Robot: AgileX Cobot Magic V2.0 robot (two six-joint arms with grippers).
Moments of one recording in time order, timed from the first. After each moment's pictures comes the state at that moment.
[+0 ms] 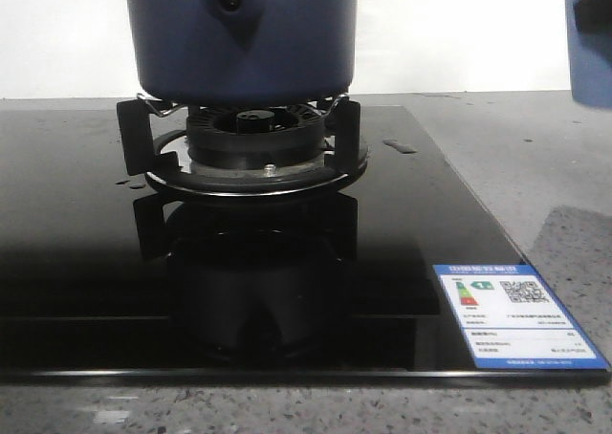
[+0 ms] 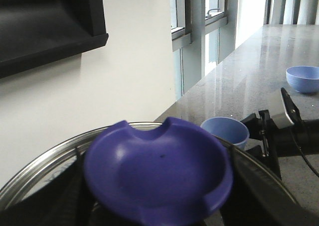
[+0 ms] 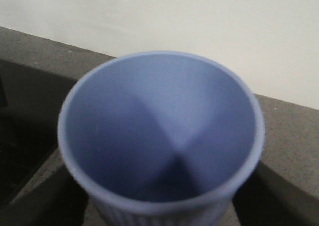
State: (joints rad) left arm -0.06 1.24 -1.28 -1.46 1.02 1.51; right arm -0.03 1.13 -0.50 -0.39 -0.38 0.15
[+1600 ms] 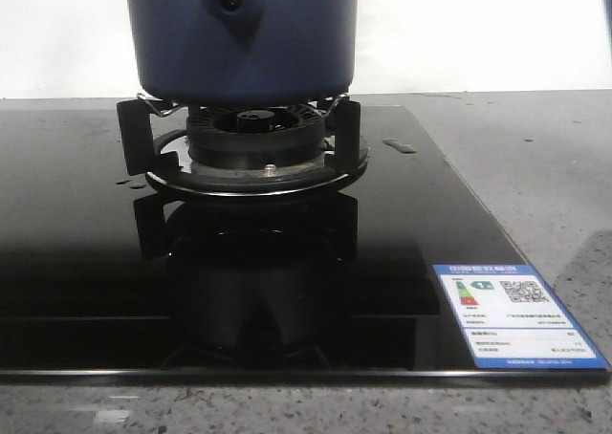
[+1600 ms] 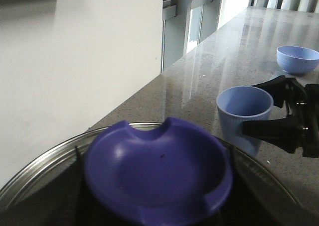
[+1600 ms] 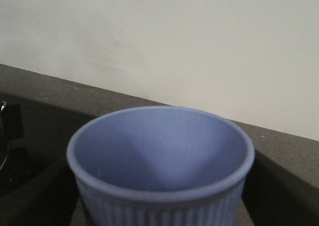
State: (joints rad) left arm -0.17 1.46 -1.28 -1.51 0.98 1.62; right arm -0.04 1.02 -0.44 -0.37 -0.48 0.15
